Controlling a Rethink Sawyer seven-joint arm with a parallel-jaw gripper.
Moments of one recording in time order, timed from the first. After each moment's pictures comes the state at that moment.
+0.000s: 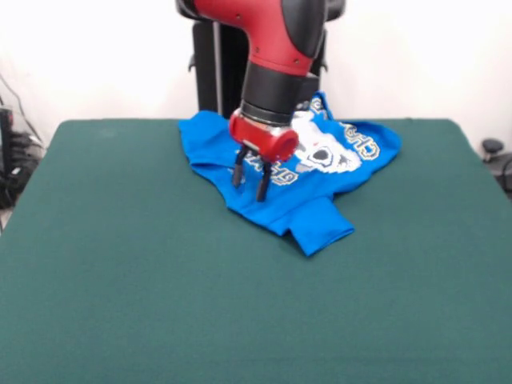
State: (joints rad) arm -0.10 -0.45 -0.18 1.98 0.10 -0.24 2.34
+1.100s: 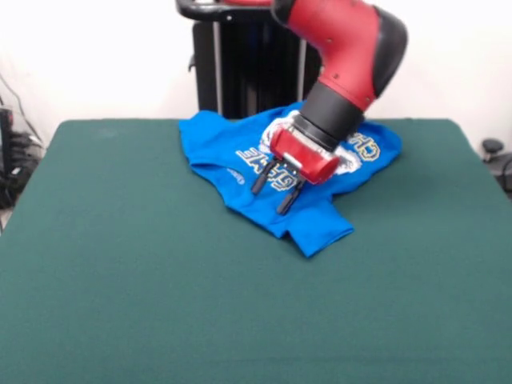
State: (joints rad) arm 0.50 -0.08 -0.58 1.82 0.57 -0.25 2.34
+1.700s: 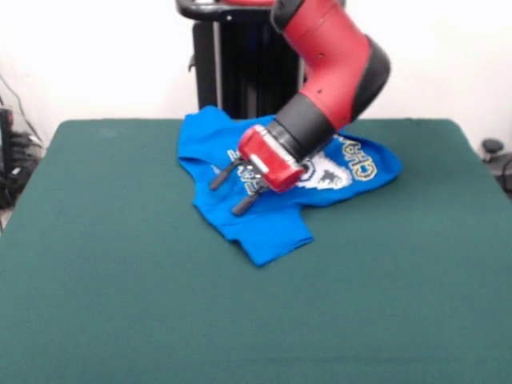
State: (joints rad) arm 0.60 0.18 -0.77 1.76 0.75 -0.25 2.34
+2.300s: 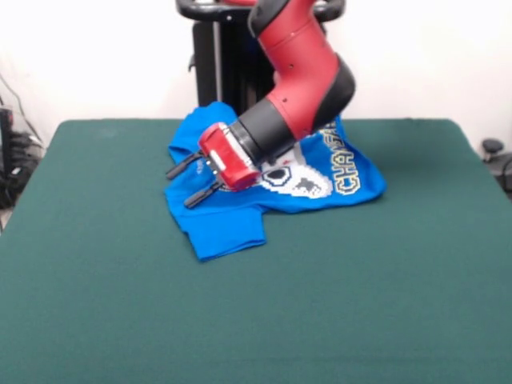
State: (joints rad) arm 0.60 0.35 -0.86 1.74 0.85 -0.25 2.34
